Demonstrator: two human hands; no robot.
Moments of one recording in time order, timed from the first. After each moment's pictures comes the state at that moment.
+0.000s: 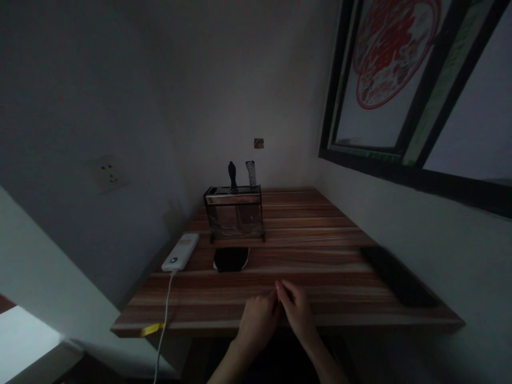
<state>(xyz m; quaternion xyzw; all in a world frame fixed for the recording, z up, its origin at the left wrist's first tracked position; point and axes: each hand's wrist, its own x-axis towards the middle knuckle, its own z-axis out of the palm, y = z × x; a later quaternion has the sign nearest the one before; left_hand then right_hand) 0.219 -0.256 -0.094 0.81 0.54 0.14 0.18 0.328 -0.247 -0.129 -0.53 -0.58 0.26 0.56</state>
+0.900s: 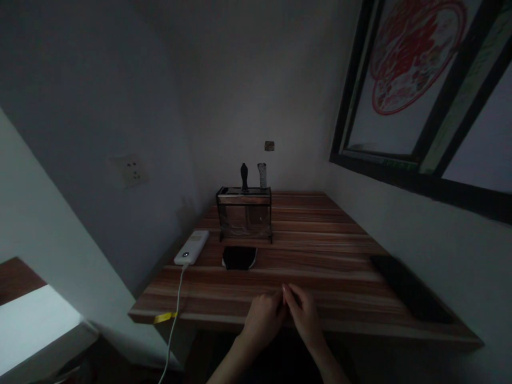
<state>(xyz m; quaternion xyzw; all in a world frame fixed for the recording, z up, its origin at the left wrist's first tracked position) 0.213 -0.255 -0.101 0.82 0.52 0.19 0.18 0.329 -0.252 -0.121 -0.50 -0.60 0.26 0.56</state>
